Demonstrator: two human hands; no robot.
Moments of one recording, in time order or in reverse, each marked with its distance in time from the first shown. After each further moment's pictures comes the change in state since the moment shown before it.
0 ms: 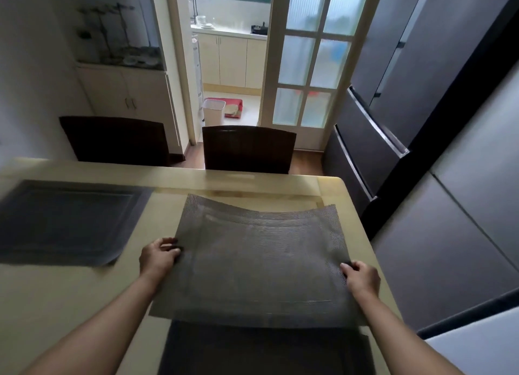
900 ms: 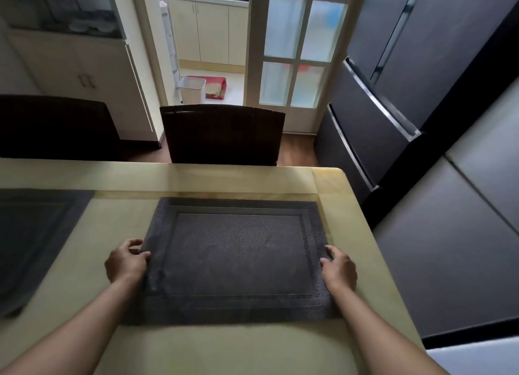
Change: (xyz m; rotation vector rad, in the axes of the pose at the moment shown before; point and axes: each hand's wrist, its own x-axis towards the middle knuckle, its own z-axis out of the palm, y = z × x) left_hand 0.116 -0.013 0.103 0.300 0.232 0.015; right_hand 0.126 -0.006 0.102 -0.211 -0.015 -0.055
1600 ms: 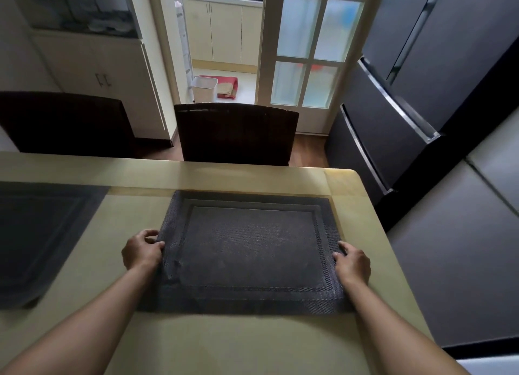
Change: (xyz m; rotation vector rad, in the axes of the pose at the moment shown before) left_hand 0.008 0.012 0.004 -0.016 0.000 0.001; right_hand 0.023 -0.006 0.005 0.003 0.033 -0.027
